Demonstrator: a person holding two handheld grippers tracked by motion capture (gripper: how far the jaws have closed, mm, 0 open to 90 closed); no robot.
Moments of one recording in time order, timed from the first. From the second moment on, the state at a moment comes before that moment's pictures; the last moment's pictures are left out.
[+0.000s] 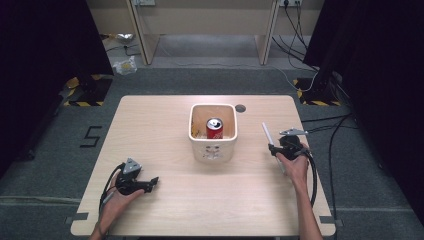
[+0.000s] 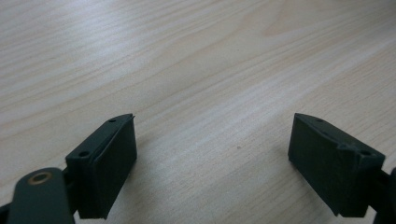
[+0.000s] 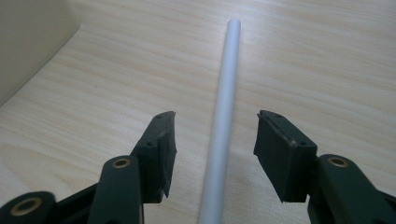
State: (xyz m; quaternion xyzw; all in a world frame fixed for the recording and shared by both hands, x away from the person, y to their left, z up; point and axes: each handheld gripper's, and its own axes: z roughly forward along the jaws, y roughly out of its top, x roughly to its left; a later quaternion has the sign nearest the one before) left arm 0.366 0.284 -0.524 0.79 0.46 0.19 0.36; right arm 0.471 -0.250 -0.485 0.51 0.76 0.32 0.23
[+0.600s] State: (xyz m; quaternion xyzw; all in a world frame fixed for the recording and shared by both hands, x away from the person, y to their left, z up) left arm 0.366 0.284 -0.524 0.79 0.46 0.19 0.36; right arm 0.477 -0.252 -0.500 0.53 0.76 0.30 0.22
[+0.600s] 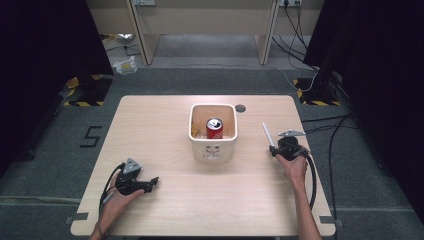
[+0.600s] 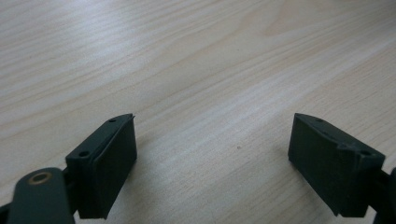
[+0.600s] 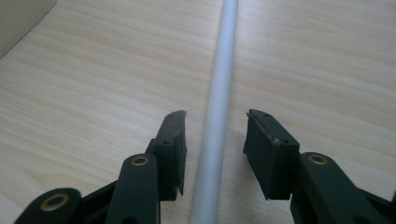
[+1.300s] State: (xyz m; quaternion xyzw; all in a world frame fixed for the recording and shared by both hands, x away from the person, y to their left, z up) left arm 0.366 0.284 -0.524 0.79 0.46 0.19 0.36; right arm 0.476 -0.256 -0.504 0.53 0.76 0.32 0.21
